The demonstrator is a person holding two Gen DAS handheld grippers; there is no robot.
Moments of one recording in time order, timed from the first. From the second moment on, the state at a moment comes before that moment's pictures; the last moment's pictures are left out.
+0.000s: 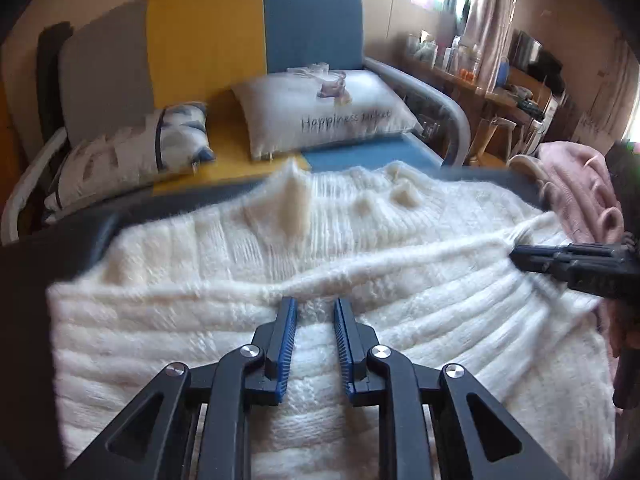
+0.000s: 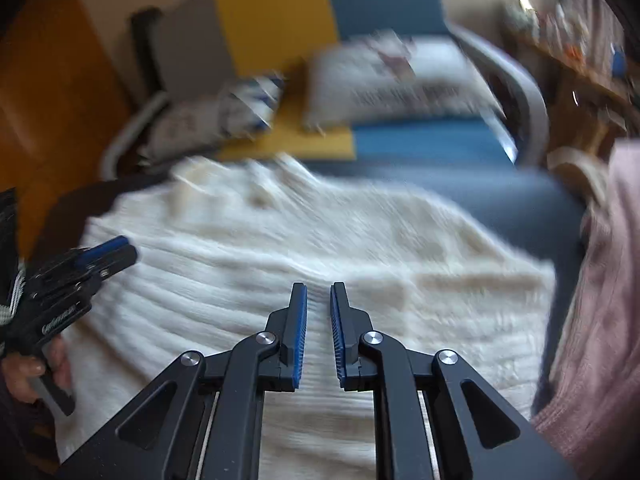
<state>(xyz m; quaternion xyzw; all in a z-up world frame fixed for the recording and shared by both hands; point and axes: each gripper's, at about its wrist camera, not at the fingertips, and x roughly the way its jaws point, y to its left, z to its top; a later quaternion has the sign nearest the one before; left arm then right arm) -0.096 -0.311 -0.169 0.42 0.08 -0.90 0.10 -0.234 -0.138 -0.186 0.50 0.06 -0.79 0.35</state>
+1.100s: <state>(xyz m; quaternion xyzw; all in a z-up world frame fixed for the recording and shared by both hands) -0.043 -0.255 -0.154 0.41 0.17 -0.89 0.04 -0.139 -0.142 -0.185 0.47 0.07 -0.78 0.40</state>
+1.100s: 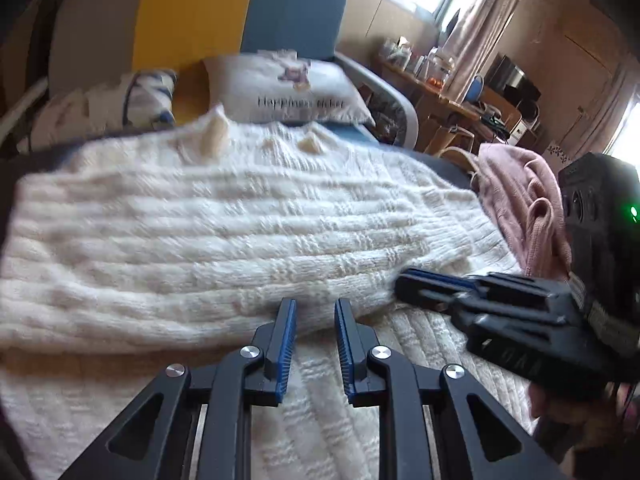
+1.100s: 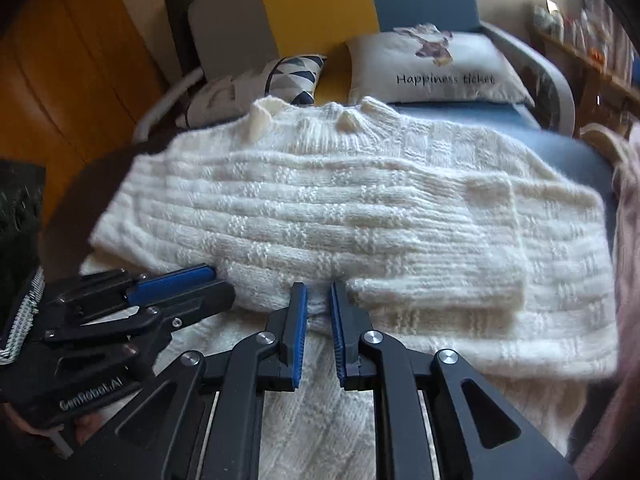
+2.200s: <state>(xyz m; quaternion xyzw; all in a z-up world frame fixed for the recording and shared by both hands) 0.037 -0.431 -0.147 0.35 0.24 -0.88 0.24 -0.195 -0.156 -0.161 0.42 0.10 -0.83 0.35</state>
